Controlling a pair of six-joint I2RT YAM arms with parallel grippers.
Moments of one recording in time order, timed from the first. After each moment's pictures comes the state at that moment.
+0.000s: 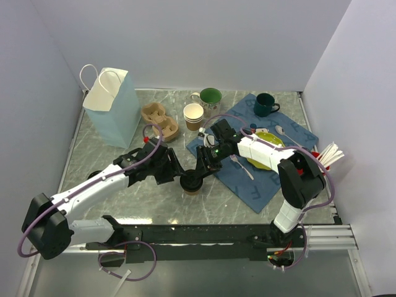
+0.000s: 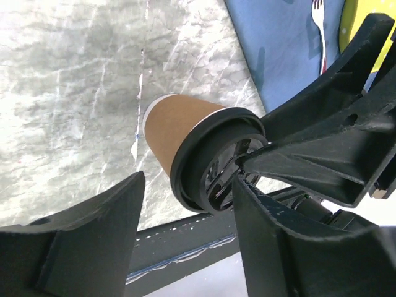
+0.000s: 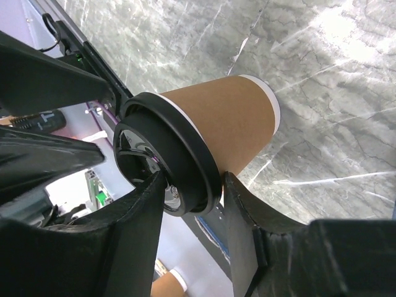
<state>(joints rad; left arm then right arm) -0.71 1.20 0.85 -0.53 0.05 -1.04 0.60 1.71 1.15 -0.57 -0.70 0.38</state>
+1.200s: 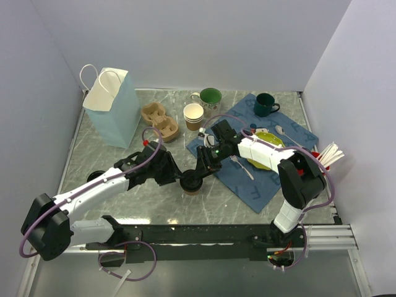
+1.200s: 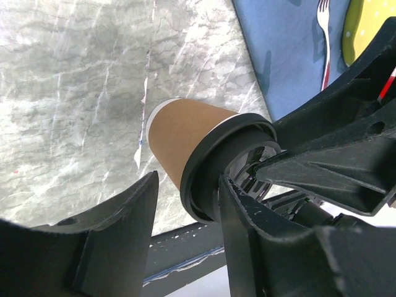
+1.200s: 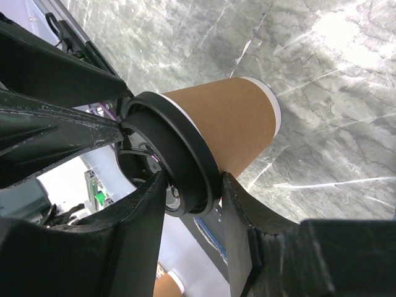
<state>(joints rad) -0.70 1.20 0.77 -0.44 0.06 -1.04 0.60 1.71 1.14 -0.54 -0.71 0.38</state>
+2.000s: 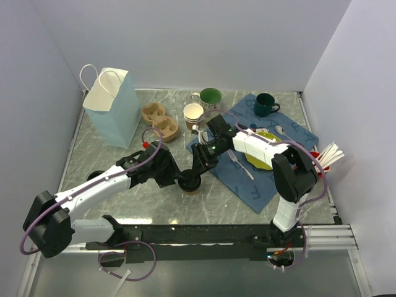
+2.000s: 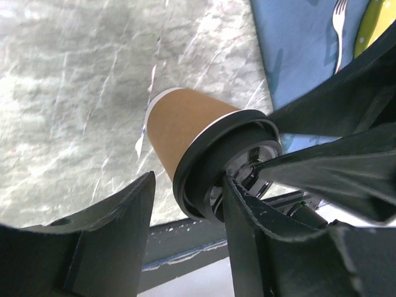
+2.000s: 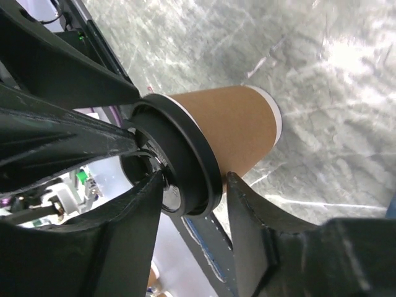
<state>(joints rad) -0.72 1.22 0.81 -0.51 0.04 -1.12 0.59 1.78 1.24 -0.61 -0.78 0.23</state>
